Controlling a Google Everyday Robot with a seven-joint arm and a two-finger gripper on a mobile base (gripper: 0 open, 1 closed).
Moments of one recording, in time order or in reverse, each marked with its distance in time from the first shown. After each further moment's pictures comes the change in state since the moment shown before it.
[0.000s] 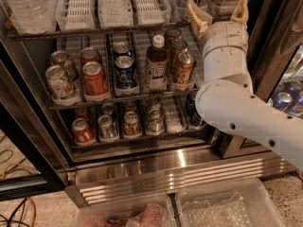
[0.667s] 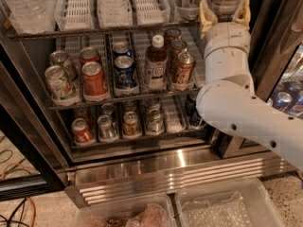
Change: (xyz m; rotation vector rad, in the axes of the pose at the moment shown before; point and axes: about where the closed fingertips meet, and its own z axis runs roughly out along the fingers) arm -0.001 0.000 -0.002 0.006 -0.003 -0.004
